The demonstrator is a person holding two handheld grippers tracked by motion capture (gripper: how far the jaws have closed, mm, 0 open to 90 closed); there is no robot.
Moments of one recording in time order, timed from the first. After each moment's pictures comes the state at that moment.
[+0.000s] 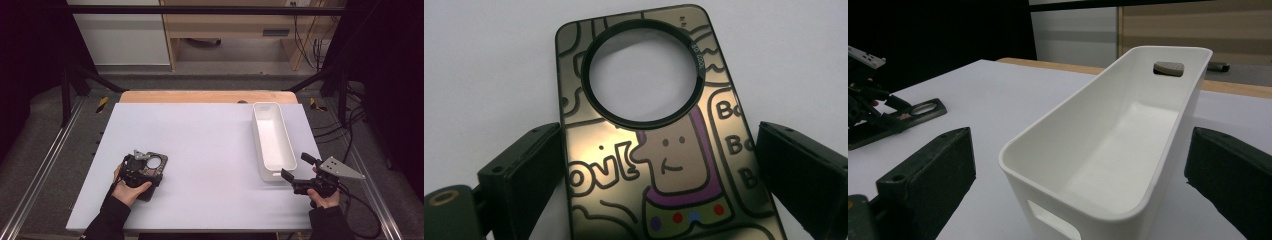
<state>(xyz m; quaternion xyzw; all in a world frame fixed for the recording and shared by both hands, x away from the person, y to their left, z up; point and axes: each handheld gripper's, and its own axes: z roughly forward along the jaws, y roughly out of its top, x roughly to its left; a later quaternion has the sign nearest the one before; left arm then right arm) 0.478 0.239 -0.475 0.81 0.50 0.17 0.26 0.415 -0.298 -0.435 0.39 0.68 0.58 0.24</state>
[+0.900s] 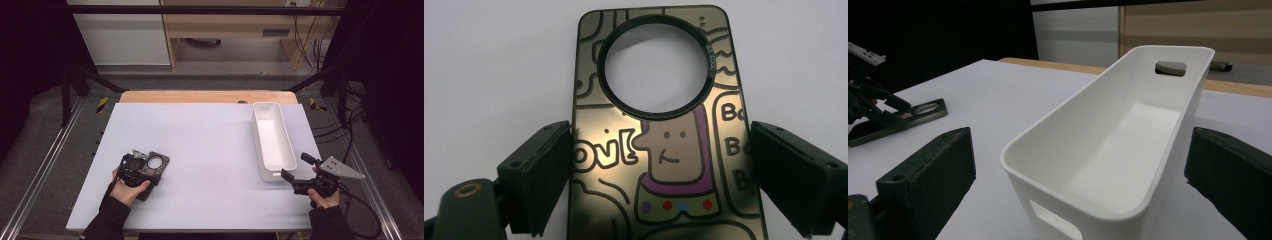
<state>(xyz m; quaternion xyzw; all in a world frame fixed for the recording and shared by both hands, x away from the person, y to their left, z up) 0.476 0.240 -0.468 0.81 0.51 0.17 0.25 0.415 -0.298 -0.435 0.39 0.68 0.58 0.23</state>
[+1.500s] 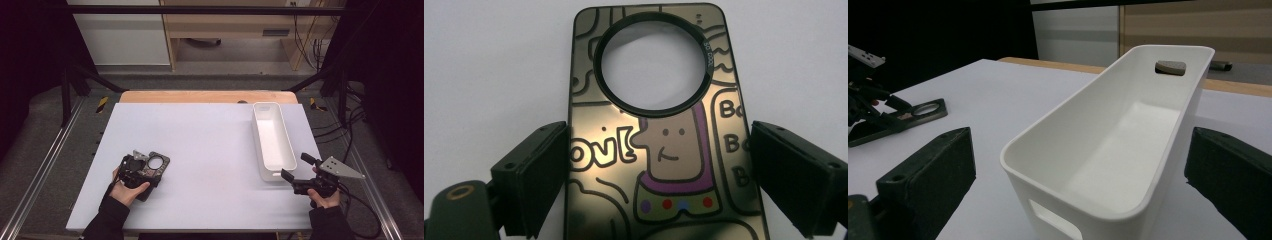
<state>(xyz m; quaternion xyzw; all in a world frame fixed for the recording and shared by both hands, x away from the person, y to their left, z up) 0.474 0.243 -0.472 0.82 0.49 0.16 0.25 0.415 -0.299 -0.435 0.39 0.68 0.58 0.23</state>
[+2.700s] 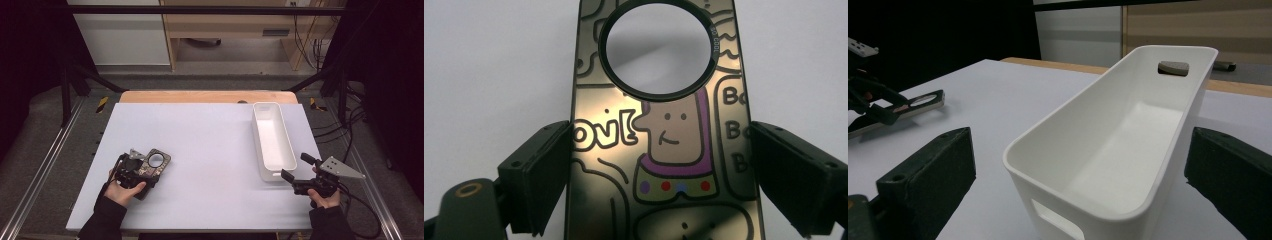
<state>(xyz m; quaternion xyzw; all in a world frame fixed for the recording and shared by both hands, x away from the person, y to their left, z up) 0.466 0.246 -0.450 0.82 0.48 0.15 0.28 0.415 -0.299 -0.435 0.38 0.68 0.58 0.23</state>
